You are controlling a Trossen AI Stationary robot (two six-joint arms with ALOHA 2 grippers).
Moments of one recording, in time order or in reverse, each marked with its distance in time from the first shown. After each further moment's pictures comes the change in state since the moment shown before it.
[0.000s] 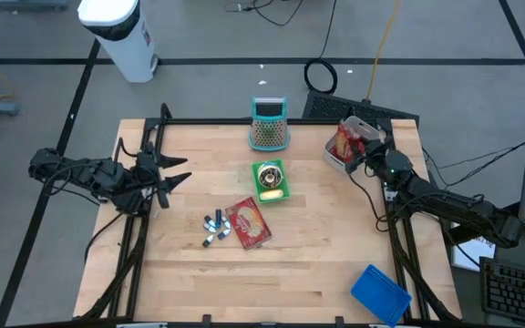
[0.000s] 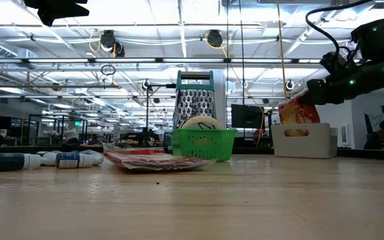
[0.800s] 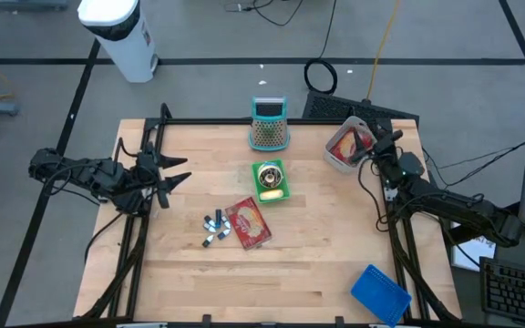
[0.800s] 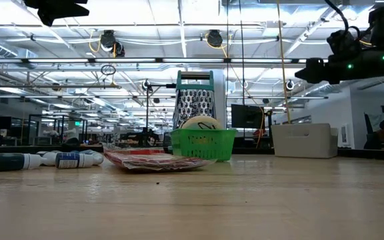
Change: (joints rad) left arm 0.000 0.000 0.000 0.000 0.000 0.000; right arm 0.013 -0.001 0.000 0.321 0.025 -0.126
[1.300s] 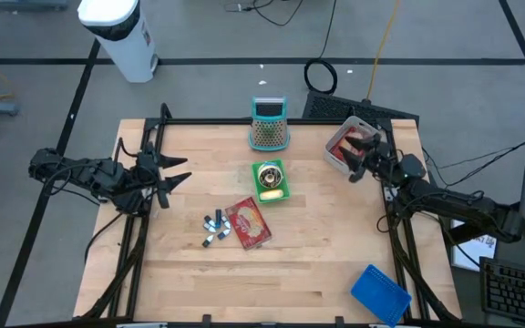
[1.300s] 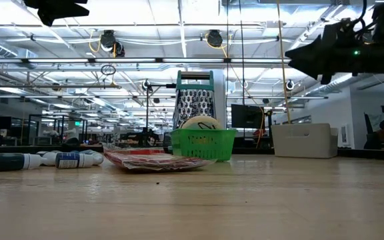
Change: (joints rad) left arm 0.000 0.000 0.000 0.000 0.000 0.000; right arm 0.064 0.001 0.000 0.067 -0.436 0.413
